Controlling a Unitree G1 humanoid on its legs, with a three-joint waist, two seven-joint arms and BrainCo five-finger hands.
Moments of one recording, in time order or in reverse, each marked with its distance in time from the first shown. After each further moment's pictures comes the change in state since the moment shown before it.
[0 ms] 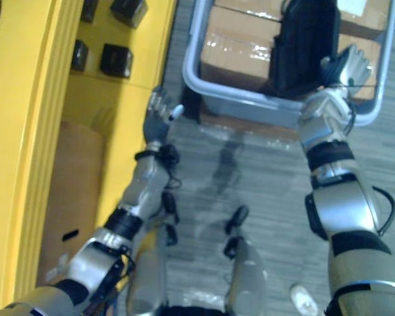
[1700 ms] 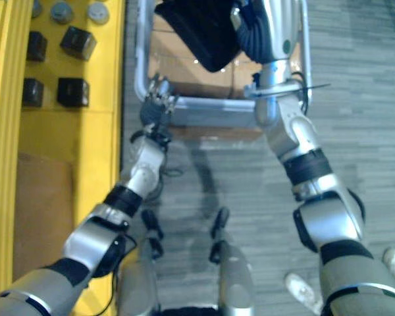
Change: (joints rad) left arm -0.224 0.038 0.046 0.254 -0.453 -0.069 -0.325; right arm 0.149 0.098 0.052 -0.568 -0.447 -0.551 -0.074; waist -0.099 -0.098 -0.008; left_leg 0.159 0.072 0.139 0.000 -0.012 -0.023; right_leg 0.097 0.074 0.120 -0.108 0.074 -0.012
